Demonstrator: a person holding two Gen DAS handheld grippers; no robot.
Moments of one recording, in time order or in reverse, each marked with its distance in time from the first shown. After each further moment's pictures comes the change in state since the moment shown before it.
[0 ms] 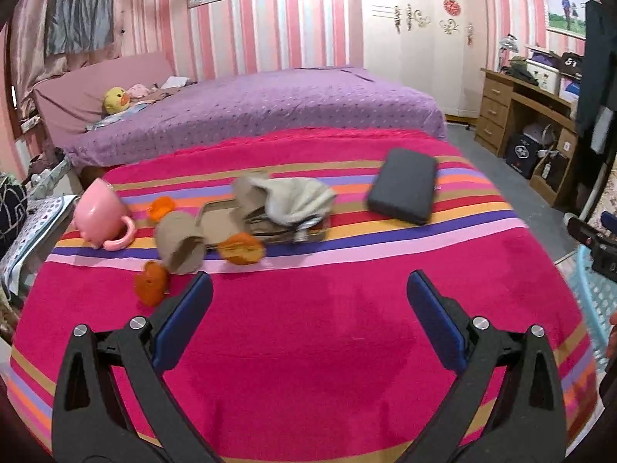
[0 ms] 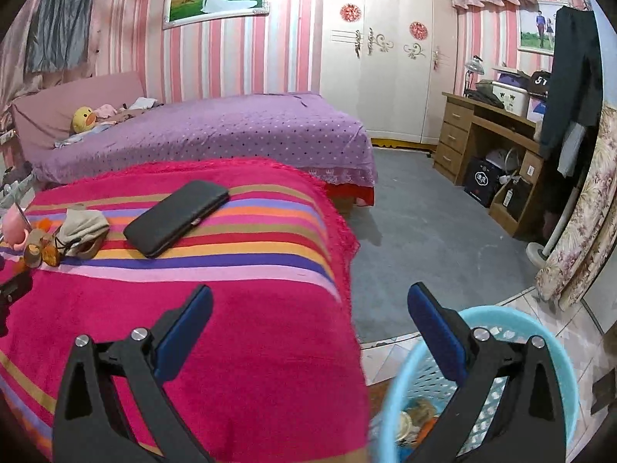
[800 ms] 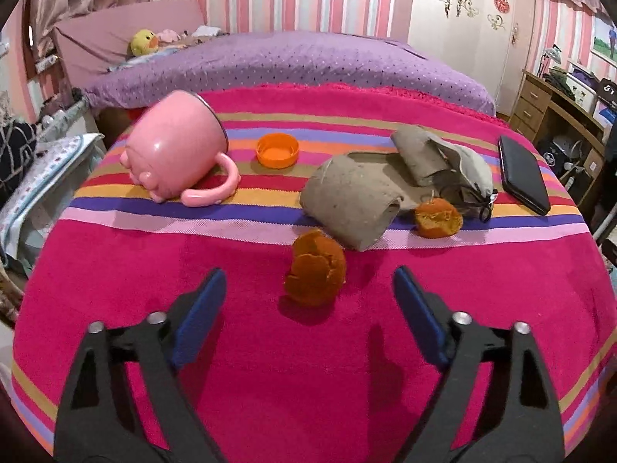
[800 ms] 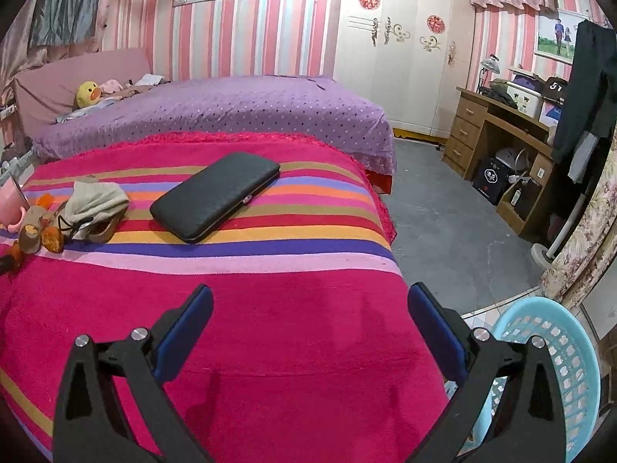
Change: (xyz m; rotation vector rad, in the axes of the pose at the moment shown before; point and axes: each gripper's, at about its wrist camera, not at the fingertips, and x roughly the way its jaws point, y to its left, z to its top) left arm 0.055 0.149 -0.015 -0.128 0.150 0.001; right arm 0.024 0.068 -0.007 -0.071 0.066 -0.005
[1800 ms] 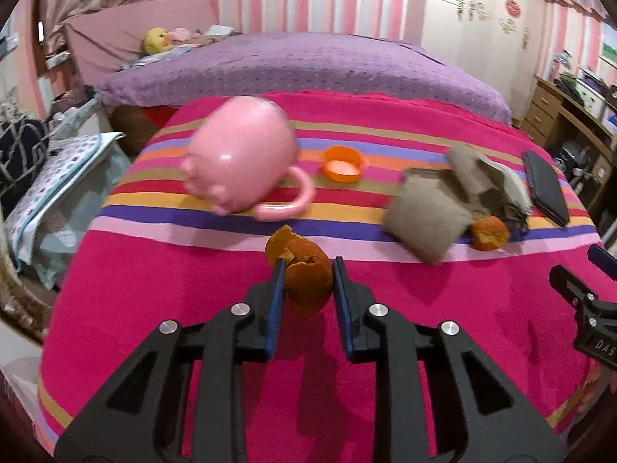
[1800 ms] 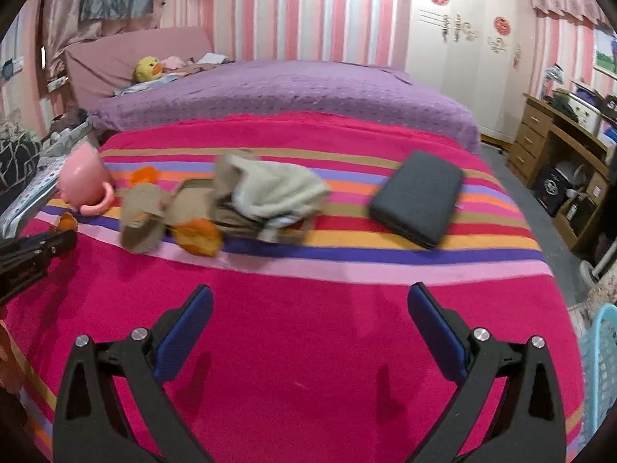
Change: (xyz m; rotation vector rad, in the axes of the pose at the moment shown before) left arm -0.006 0.055 0.012 -0.015 -0.015 0.067; right arm -0.009 0.198 0.006 -0.104 0.056 0.203
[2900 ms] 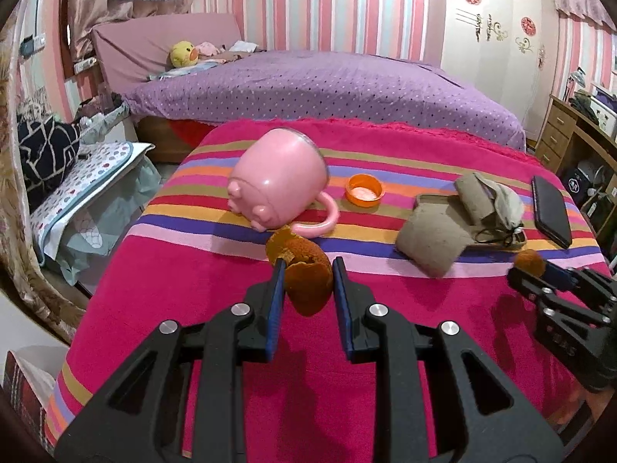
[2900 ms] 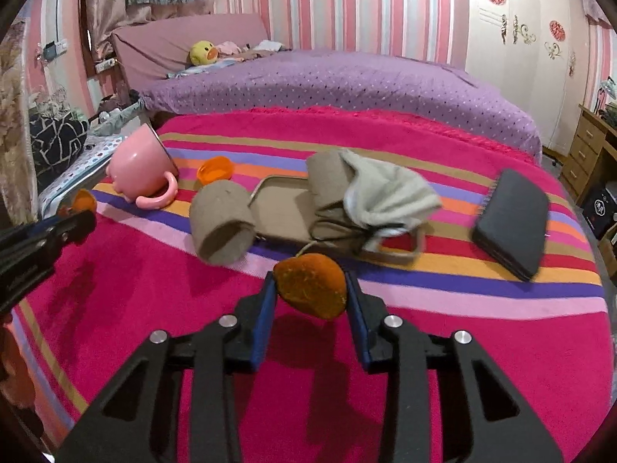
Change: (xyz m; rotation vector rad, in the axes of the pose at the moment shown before) left arm -0.031 0.000 0.000 -0.034 -0.074 0.060; right arm 0.006 0.022 0.006 -0.069 0.012 0.184
